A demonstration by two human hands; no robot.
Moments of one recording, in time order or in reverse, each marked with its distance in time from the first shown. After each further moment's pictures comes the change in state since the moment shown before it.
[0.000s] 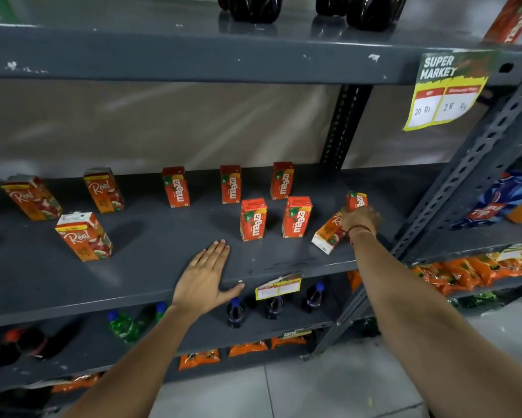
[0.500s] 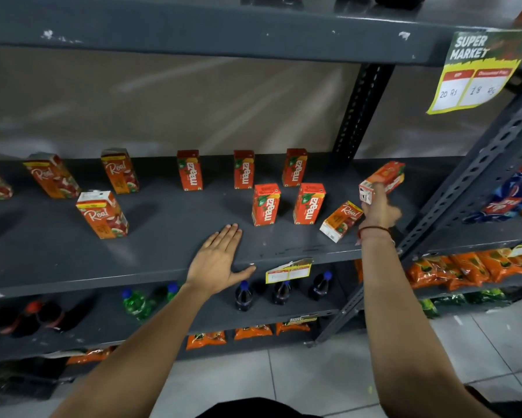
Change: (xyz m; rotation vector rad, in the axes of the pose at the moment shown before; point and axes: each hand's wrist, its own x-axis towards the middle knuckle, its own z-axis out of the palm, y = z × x) left_hand -0.001 0.000 -0.004 -0.012 -0.019 0.004; right_hand -0.041 -0.007 -0.019 1.252 0.100 0.280
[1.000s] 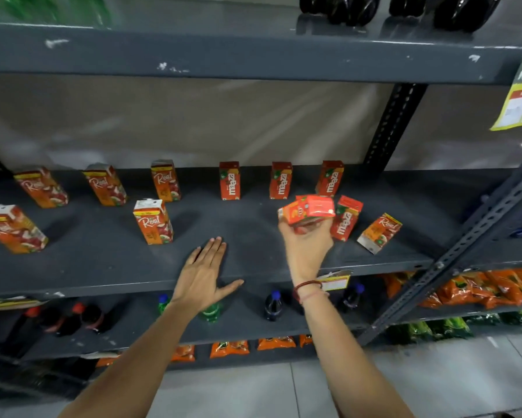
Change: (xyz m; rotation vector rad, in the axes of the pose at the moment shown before) left_hand -0.058 -0.079 -0.021 0.041 0.008 -0.126; right_hand -0.198 0.091 0.050 -0.264 -0.363 -0.540
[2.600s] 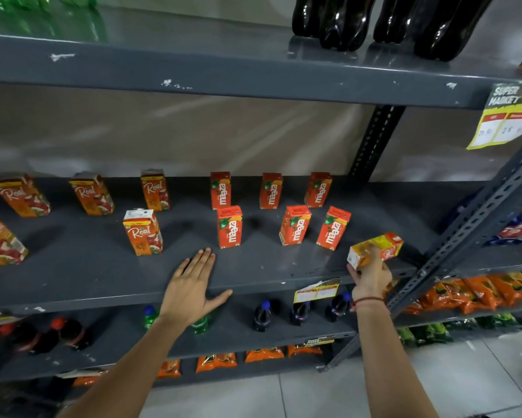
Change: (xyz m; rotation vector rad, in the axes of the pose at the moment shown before) left_hand -0.008 -0.003 -0.009 -0.049 -0.029 -0.029; right_hand 0.063 0.033 -0.104 0.338 0.319 0.700
